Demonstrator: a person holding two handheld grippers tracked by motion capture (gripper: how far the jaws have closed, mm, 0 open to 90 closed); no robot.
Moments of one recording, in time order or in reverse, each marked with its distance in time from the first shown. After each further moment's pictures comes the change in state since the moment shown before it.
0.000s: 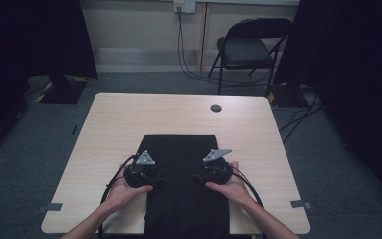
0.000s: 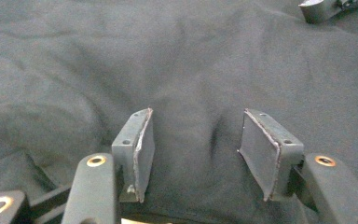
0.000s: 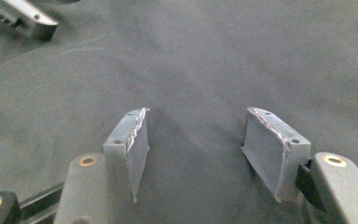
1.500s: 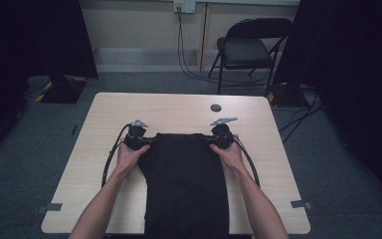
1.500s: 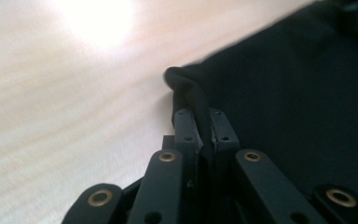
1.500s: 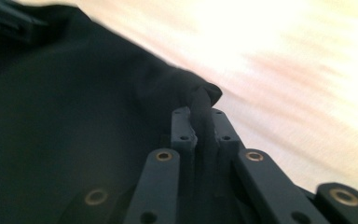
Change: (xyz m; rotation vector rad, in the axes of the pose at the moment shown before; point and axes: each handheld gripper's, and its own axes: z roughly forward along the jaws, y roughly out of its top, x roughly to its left) left arm 0.107 0.049 0.033 -0.176 0.090 -0.254; right arm -0.105 0.053 0.026 -0.128 -0.097 0.194
